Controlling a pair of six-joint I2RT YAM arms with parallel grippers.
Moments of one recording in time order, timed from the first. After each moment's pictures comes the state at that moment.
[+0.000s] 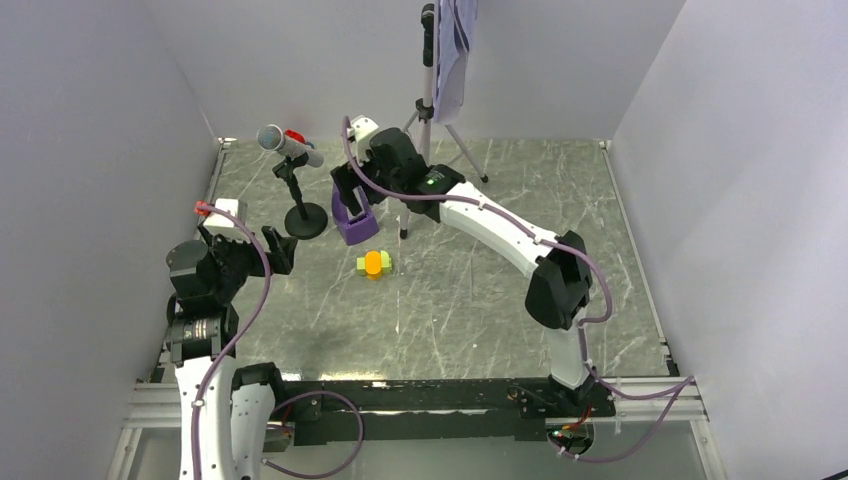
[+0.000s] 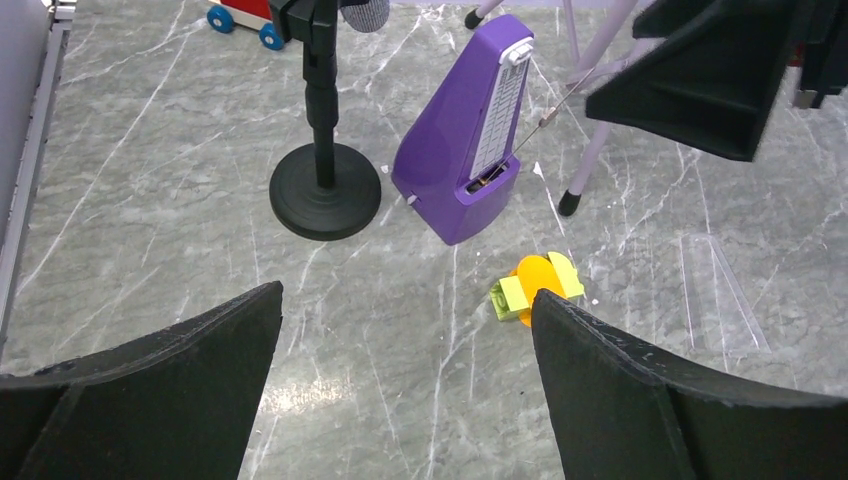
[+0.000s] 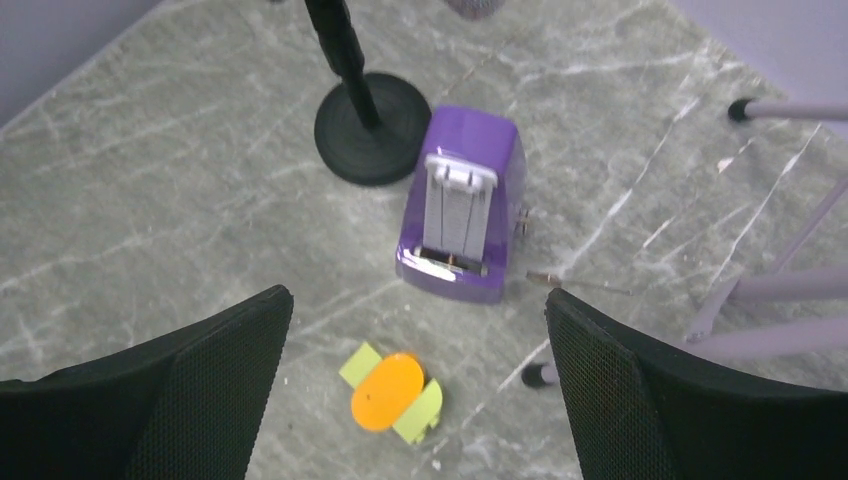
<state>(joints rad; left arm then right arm) 0.20 0.56 0.73 -0.41 0.41 -0.07 0.82 1.98 1.90 -0.44 -0.05 0.04</state>
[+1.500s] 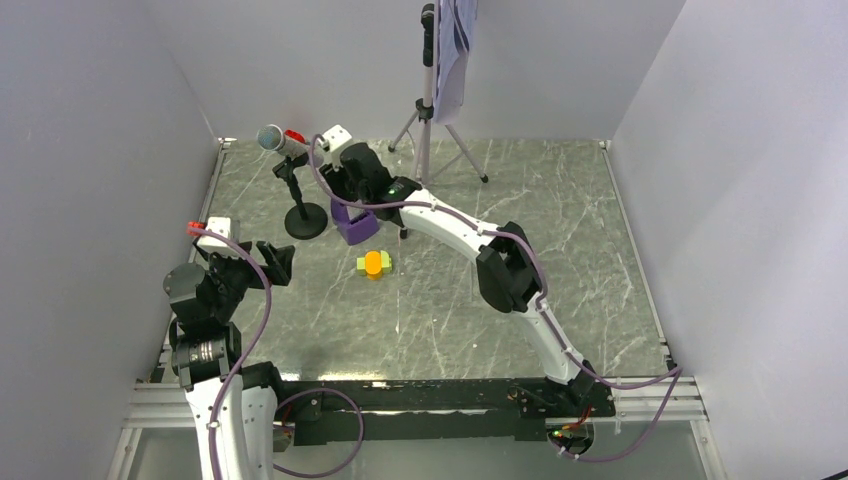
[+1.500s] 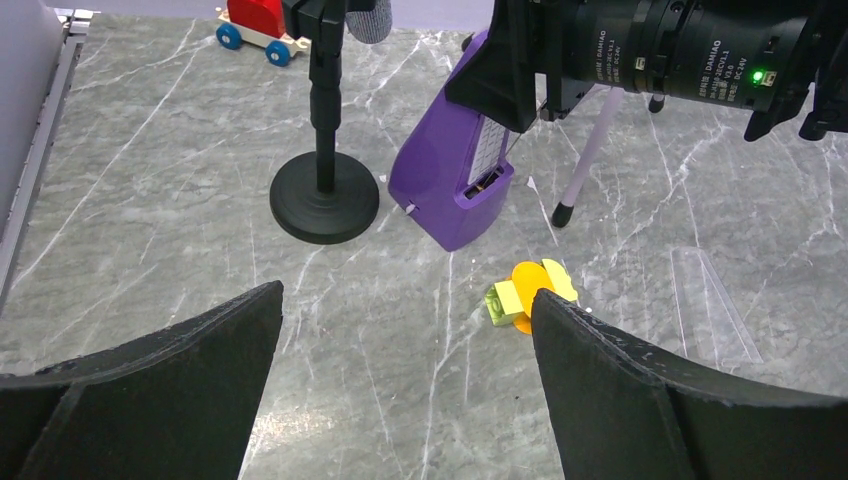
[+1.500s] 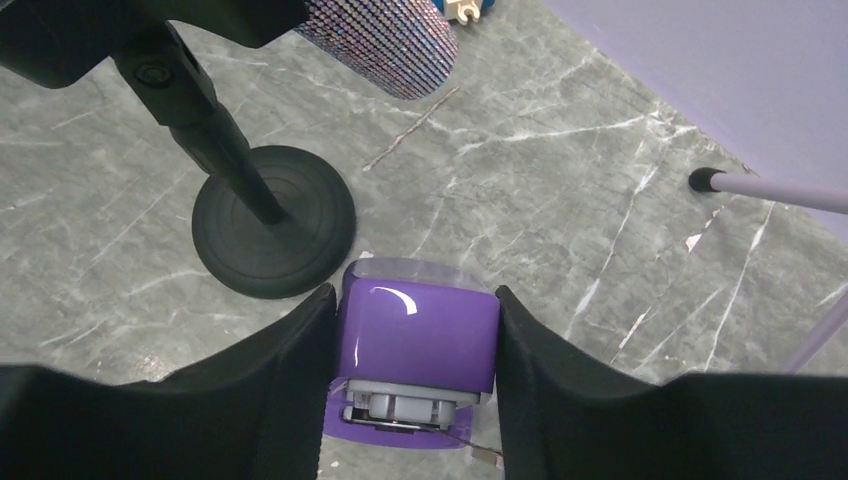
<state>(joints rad) 0.29 0.41 0.63 -0.39 0.49 -0.10 0.86 2.35 2.14 -0.23 0.16 -0.04</state>
